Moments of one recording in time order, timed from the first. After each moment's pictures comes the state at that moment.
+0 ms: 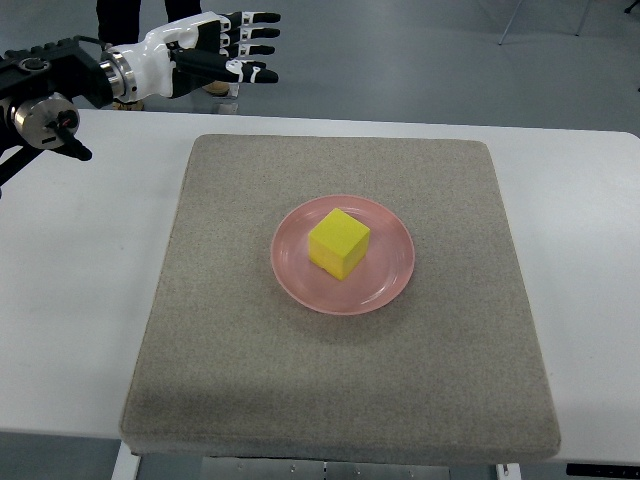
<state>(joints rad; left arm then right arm) -1.17 0.58 -0.27 -0.92 0.06 -0.32 -0.08 0.01 0.00 -0.10 0.15 -0.10 -0.02 0.01</state>
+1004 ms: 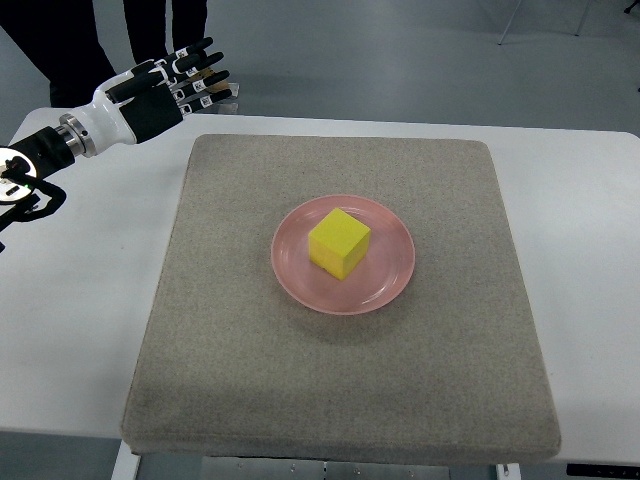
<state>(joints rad) -0.92 0.58 -0.48 -0.84 -0.37 -0.54 0.07 0.01 0.00 -0.10 0.15 -0.10 -0.02 0.01</state>
